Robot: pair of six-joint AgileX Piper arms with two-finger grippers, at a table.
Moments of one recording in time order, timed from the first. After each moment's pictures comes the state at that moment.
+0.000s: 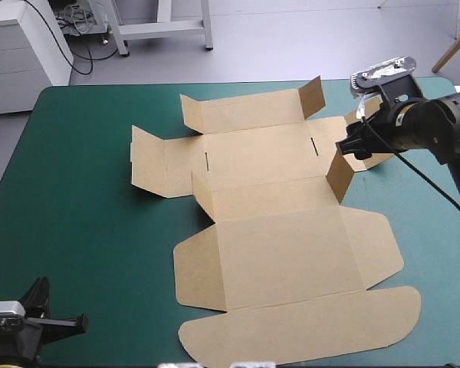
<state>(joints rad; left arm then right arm) 0.07 -0.02 -0.39 0.01 0.77 0.00 0.30 1.36 -1.71 -0.13 1.24 -0.07</state>
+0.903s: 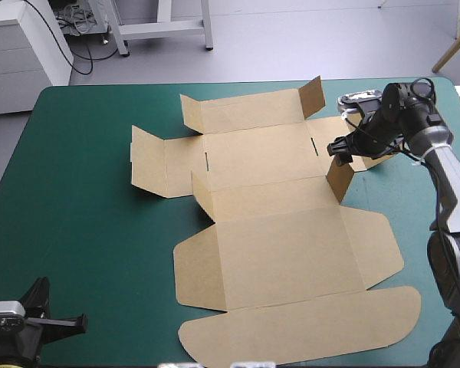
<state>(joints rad) 0.07 -0.02 -0.39 0.01 0.77 0.00 0.08 1.83 -1.71 0.10 1.18 -0.20</state>
